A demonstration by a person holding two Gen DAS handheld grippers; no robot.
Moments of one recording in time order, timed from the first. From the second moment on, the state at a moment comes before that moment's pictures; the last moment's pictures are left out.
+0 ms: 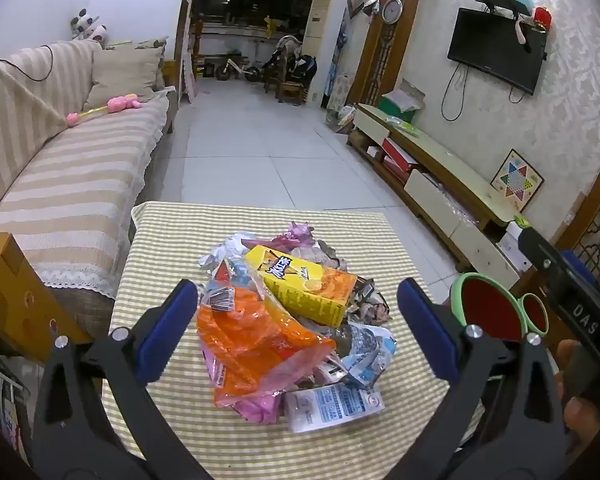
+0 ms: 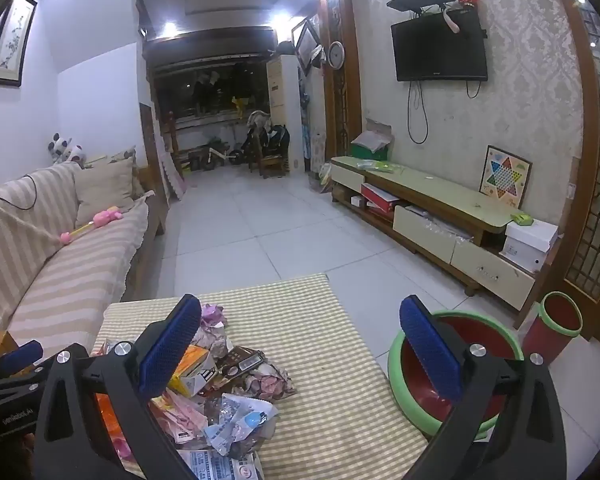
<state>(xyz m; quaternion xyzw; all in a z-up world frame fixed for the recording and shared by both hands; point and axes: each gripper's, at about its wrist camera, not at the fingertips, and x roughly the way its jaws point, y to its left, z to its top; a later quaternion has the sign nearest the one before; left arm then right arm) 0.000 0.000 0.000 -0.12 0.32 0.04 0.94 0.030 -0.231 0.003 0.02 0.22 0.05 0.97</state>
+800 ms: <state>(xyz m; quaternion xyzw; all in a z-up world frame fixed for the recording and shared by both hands) 0.002 0.003 -0.012 -0.12 0.32 0.04 0.94 0.031 -0.231 -0.008 0.02 0.22 0.05 0.97</state>
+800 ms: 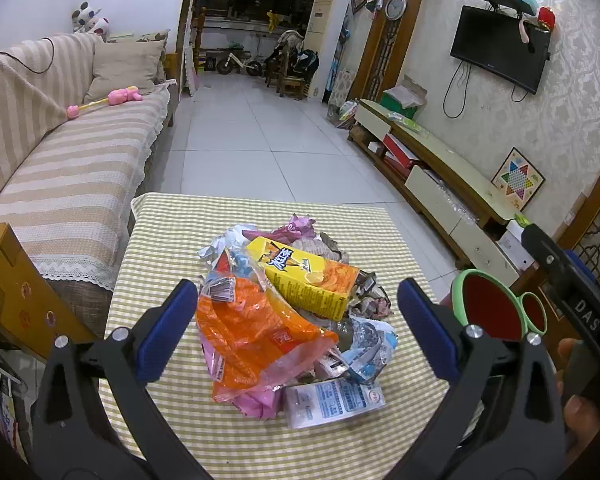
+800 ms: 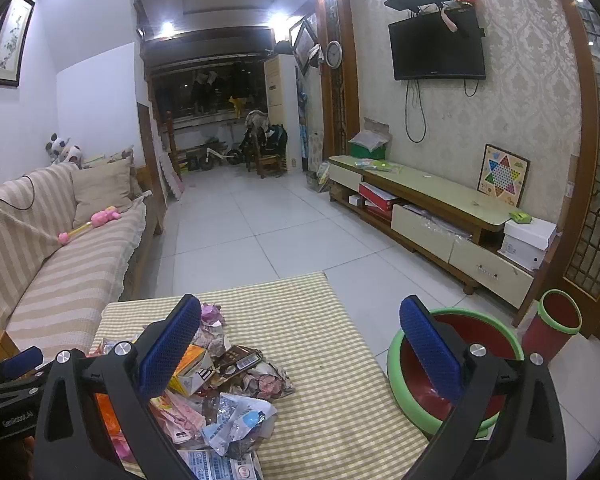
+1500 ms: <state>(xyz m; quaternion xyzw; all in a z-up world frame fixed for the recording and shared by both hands) 0.002 0.000 -0.013 -0.12 0.33 0.03 0.94 0.027 -0.236 -0.001 0.03 0.22 0.06 0.97</state>
